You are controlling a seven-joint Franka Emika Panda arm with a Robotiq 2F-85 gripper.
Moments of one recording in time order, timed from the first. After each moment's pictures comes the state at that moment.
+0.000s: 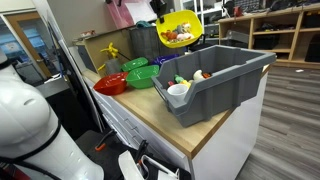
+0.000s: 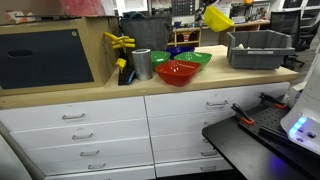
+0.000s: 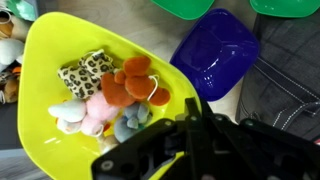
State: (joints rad) arm -0.07 0.02 -0.08 -1.78 0.15 2.06 0.41
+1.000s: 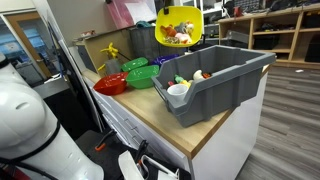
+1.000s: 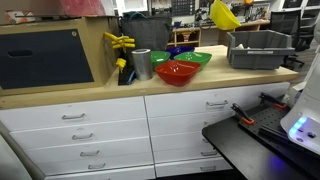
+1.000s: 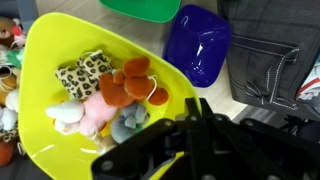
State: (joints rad) arm -0.15 -0.03 -0.16 -1.77 0.40 1.98 0.47
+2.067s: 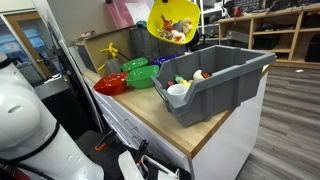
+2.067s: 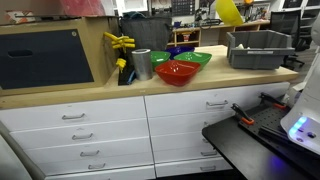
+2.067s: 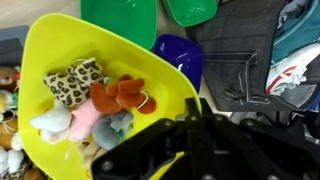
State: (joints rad) arm -0.22 -0.02 -0.25 -1.68 0.64 1.74 0.45
